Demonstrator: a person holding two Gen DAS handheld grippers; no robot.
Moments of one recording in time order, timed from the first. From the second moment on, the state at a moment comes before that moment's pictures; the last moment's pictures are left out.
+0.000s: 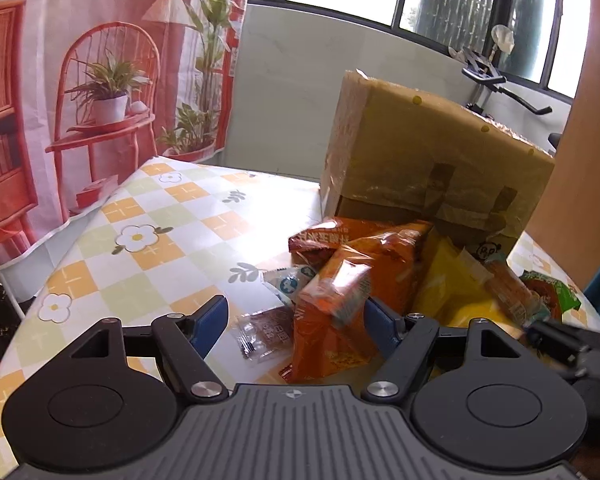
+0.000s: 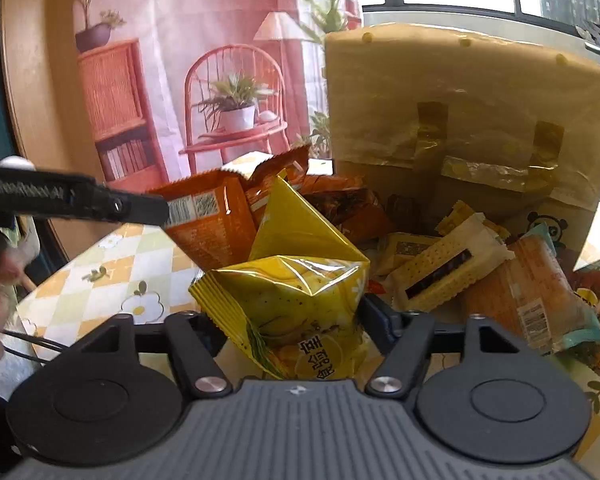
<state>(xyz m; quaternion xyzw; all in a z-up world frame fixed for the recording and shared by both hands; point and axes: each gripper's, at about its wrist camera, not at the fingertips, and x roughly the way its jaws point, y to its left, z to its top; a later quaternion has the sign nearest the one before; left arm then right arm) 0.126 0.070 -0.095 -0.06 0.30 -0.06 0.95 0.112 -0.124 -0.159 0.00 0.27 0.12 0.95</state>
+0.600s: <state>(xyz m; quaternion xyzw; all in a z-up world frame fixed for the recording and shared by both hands) 0.148 0.020 -0.114 0.10 0.31 -0.15 0.93 0.093 -0.167 -0.147 0.07 0.23 0.06 0.97</state>
